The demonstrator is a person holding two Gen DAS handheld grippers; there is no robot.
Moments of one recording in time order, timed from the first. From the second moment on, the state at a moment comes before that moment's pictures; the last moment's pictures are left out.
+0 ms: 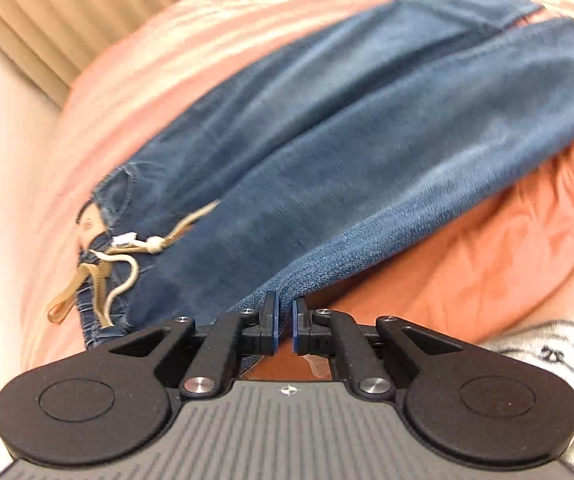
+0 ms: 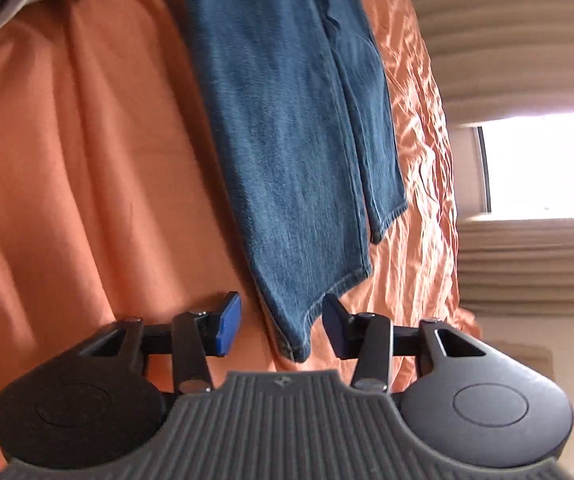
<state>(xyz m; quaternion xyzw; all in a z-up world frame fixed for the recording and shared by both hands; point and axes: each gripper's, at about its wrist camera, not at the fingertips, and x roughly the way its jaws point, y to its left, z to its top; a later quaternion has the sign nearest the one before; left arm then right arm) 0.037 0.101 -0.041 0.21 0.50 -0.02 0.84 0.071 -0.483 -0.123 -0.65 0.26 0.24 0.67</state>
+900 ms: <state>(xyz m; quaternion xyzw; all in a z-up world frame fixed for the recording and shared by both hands) 0.145 0.120 0.091 0.28 0.40 0.04 0.87 0.266 -0.406 0.048 -0.51 0.23 0.04 0.83</state>
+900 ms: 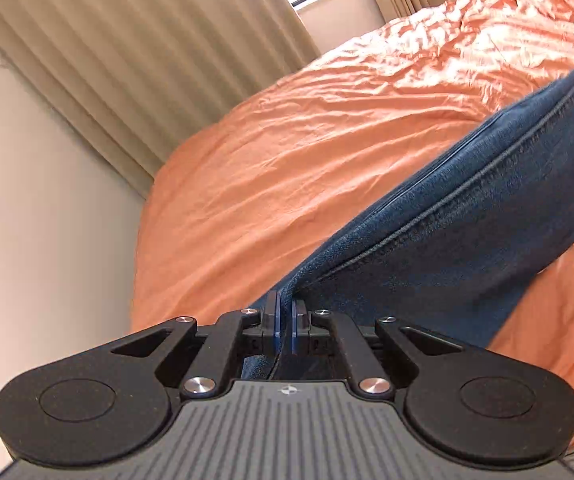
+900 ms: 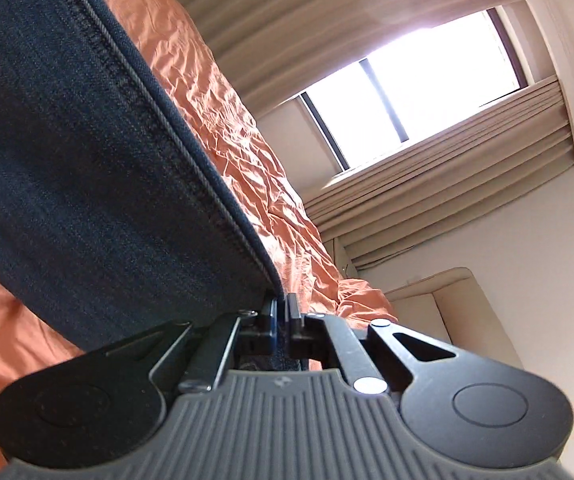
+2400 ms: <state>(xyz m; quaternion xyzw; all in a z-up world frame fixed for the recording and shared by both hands) 0.358 0.169 -0.083 0.25 0.44 0.08 0.86 0.470 -0.328 -0.151 -0.55 0.34 0.03 0.76</state>
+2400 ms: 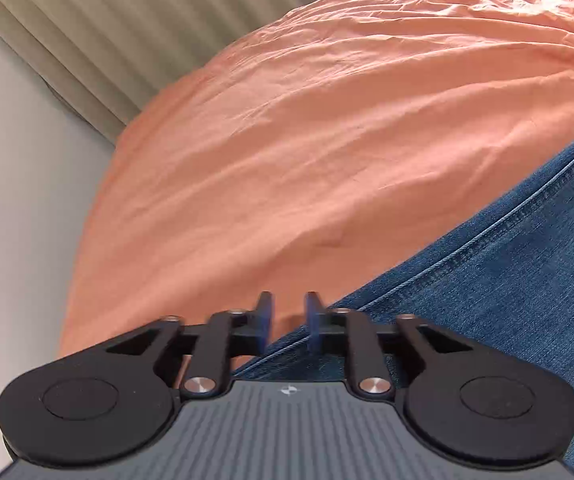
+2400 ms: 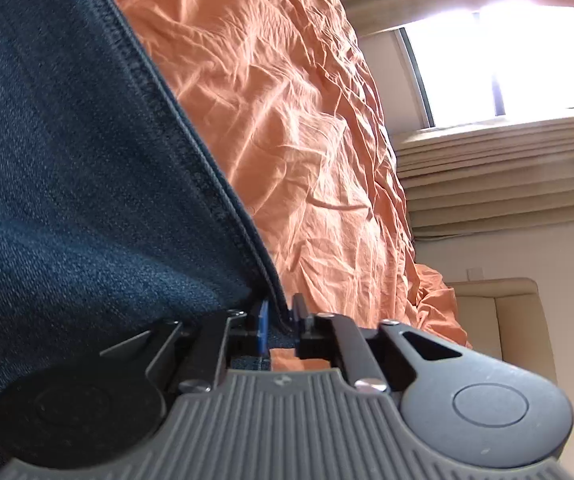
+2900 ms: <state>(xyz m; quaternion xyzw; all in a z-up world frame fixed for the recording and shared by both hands) 0.221 0.294 0.038 -0.05 0.38 0.14 0.91 0.334 -0.226 -0.020 -0.14 0.39 0.17 0.89</state>
